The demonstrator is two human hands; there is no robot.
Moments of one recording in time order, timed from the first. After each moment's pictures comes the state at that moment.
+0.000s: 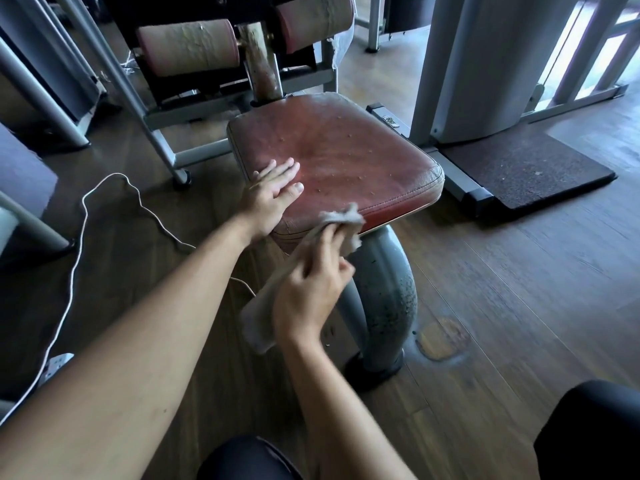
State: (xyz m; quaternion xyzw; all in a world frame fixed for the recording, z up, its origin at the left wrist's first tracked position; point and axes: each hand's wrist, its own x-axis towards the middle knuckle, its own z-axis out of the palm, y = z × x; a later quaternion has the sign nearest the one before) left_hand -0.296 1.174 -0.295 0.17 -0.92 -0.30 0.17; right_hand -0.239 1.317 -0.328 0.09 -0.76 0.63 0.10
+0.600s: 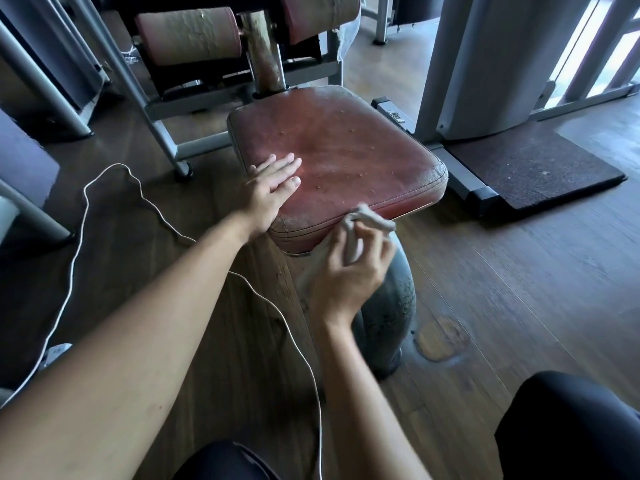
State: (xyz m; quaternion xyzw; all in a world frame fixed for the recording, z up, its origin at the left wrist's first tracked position) left_hand -0.298 1.171 -0.302 0.17 -0.91 -0.30 0.20; right_hand -0.278 1.342 -0.334 0.01 -0.69 0.71 0.16
